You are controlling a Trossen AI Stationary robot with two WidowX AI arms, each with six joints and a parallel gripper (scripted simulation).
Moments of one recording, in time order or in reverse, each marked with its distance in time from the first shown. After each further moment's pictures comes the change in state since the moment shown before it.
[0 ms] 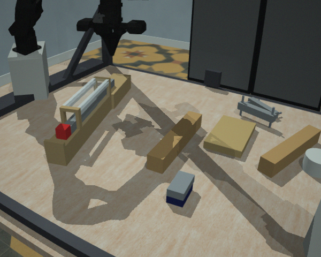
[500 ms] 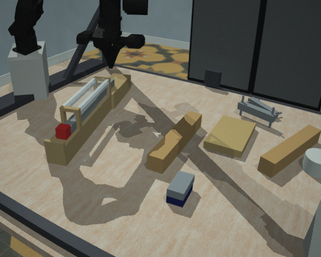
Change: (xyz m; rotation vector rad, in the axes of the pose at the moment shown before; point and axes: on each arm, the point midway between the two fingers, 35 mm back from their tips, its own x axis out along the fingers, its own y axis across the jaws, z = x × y) left arm 0.000 0.000 0.000 0.000 0.000 0.000; right arm 0.038 -0.004 0.002 -0.002 -0.005 -0.016
